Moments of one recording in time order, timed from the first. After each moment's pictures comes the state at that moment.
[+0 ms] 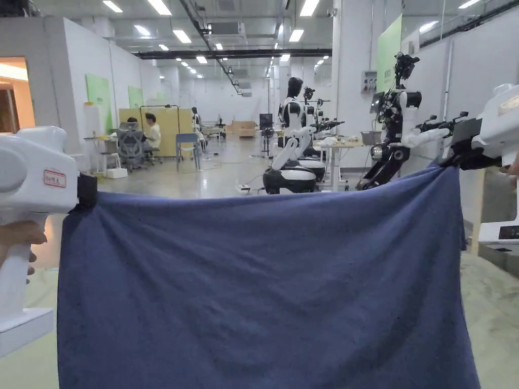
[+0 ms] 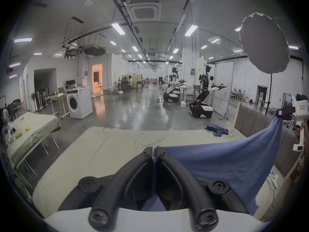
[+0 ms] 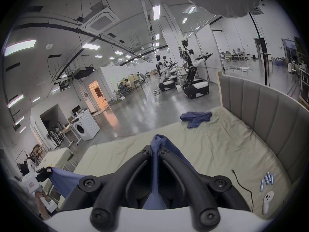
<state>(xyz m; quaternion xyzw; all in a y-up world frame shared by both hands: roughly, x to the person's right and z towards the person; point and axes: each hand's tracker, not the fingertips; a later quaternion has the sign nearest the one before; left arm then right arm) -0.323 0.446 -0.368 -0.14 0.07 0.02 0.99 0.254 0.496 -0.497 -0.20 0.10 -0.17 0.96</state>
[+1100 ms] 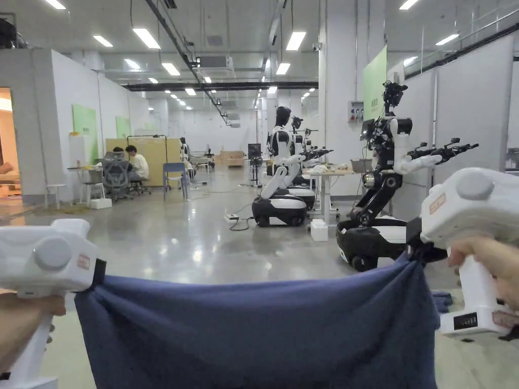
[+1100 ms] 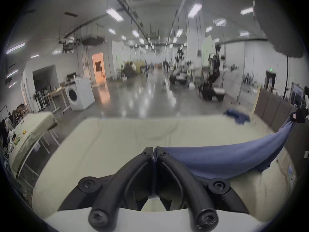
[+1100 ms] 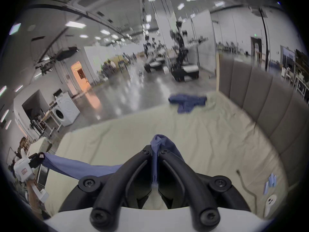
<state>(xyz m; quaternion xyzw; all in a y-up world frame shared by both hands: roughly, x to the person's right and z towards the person) -0.348 0.299 -0.594 -0.26 0.10 -0.02 0.96 0.203 0.344 -0.665 -0.33 0.03 -0.12 0.94</state>
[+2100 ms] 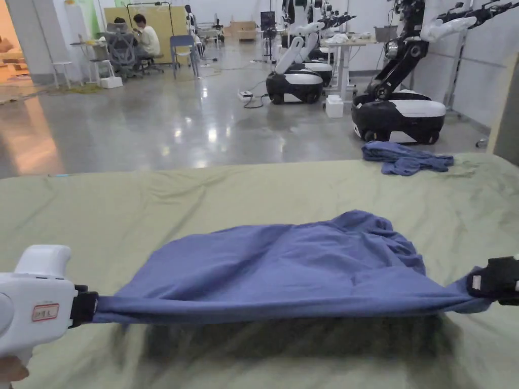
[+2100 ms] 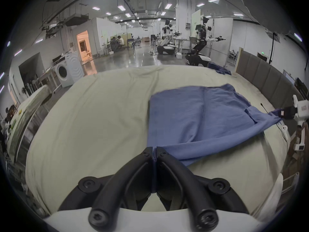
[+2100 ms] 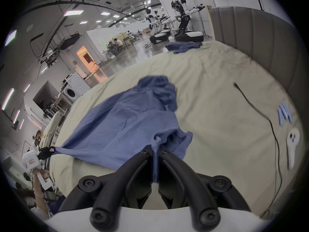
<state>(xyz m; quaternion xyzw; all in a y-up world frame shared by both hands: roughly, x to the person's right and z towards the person) -0.343 0.188 -0.287 -0.37 0.03 0.00 0.93 0.269 0.188 -0.375 -0.41 0.11 -0.15 0.89</state>
